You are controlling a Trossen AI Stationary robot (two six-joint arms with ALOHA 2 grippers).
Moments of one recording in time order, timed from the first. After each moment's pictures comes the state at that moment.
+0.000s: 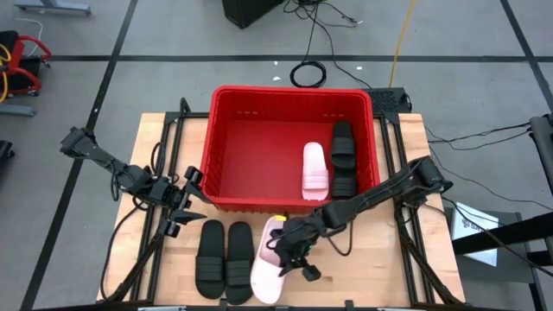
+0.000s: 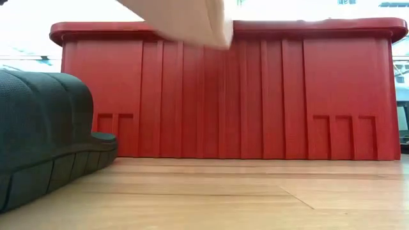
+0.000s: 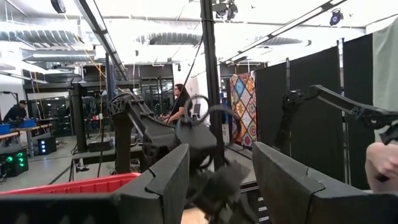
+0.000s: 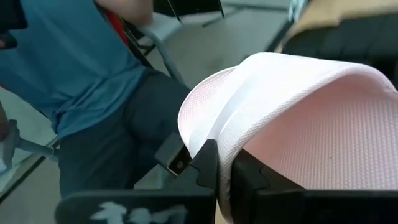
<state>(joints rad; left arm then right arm) -0.54 0.68 0.44 0.57 -0.17 0.13 0.37 1.86 1.33 -0.05 -0.47 0.12</state>
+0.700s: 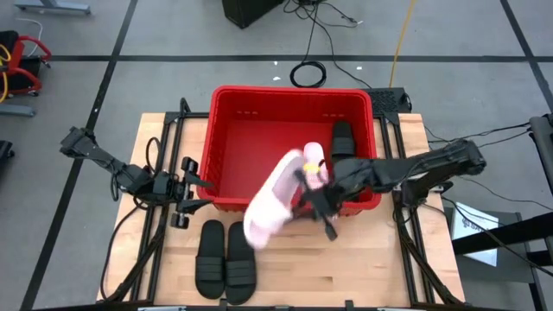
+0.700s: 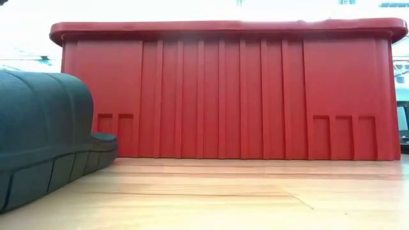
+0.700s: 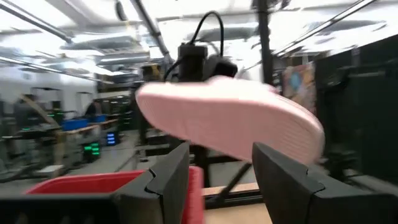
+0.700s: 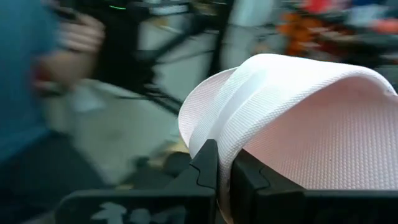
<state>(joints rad) -0.53 0.68 0.44 0.59 -0.40 0.22 0.24 1.42 1.33 -0.11 -0.22 -0.28</state>
